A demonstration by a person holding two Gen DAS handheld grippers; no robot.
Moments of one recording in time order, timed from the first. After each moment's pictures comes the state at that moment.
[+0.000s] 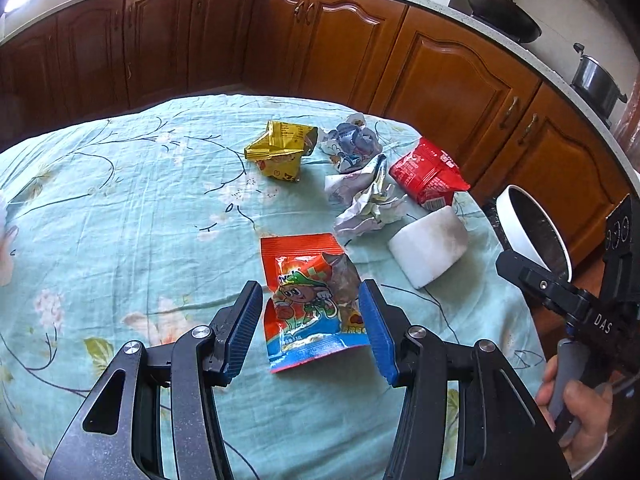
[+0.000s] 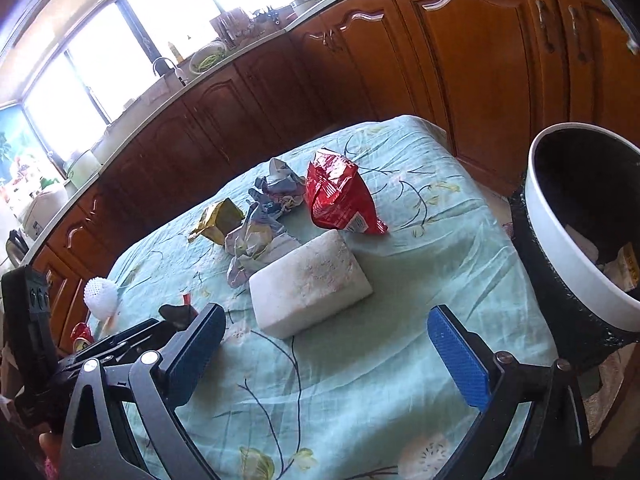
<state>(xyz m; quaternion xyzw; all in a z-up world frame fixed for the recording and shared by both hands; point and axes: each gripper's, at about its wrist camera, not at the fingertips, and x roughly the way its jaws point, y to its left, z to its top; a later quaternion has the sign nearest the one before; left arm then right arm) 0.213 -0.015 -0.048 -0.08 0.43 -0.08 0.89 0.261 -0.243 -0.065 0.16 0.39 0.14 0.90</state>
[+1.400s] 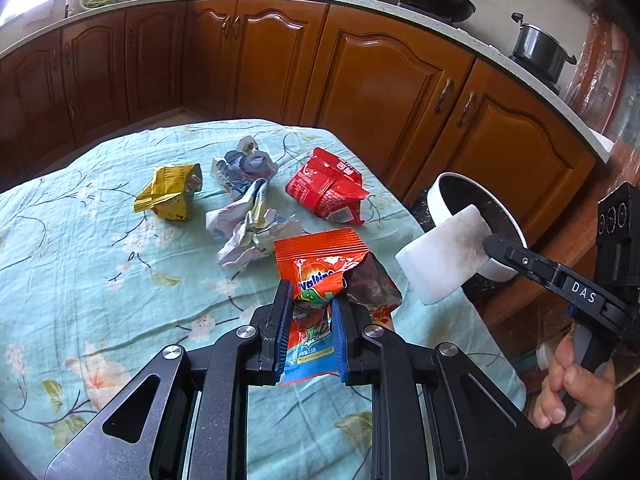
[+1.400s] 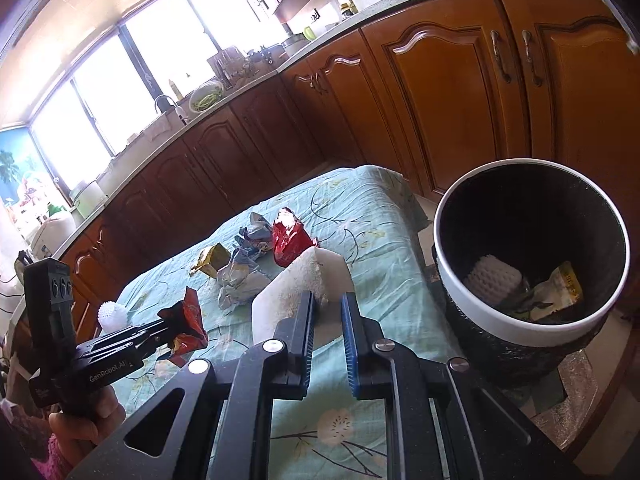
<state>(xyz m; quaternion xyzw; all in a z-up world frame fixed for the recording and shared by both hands) 0.211 -0.087 -0.020 -0.04 0.40 -0.18 0.90 0.213 -0.319 -0.029 0.18 0.33 0.13 0.92</state>
